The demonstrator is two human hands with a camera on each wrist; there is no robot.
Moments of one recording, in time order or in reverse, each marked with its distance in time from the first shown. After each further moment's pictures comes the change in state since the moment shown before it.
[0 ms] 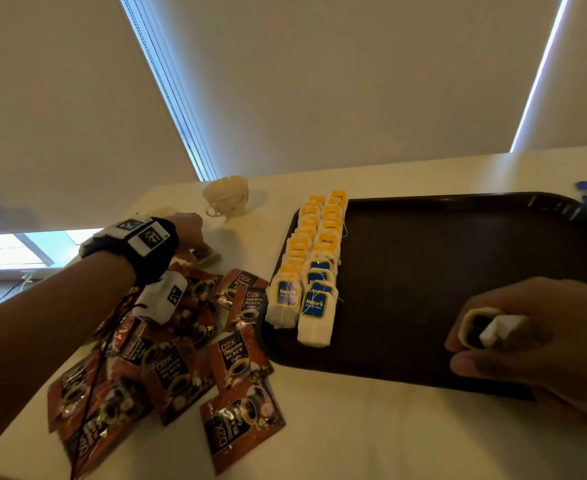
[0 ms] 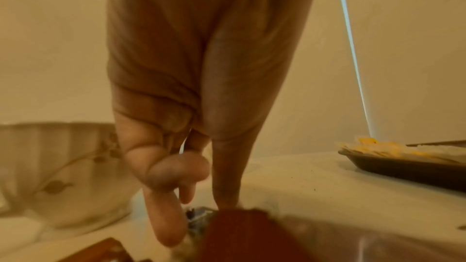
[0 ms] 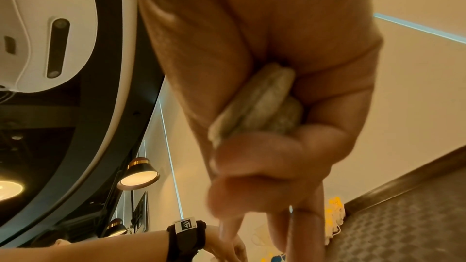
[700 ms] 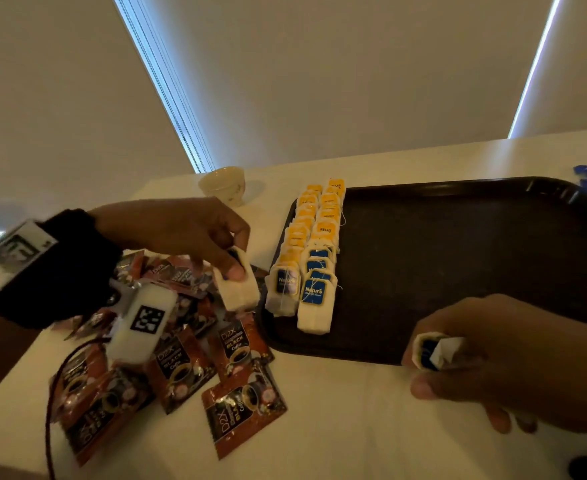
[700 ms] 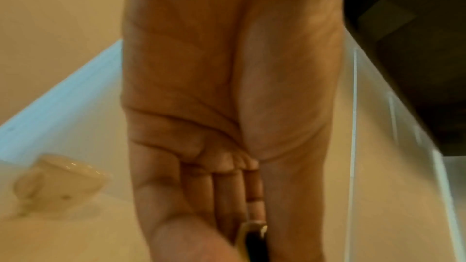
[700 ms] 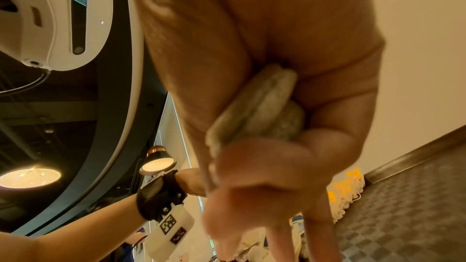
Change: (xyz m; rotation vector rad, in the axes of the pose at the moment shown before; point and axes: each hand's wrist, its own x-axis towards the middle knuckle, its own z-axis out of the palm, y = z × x) left_hand -0.133 0.028 -0.031 -0.308 -0.327 0.702; right_hand 0.015 -0.006 0.029 0.001 -0.200 0.039
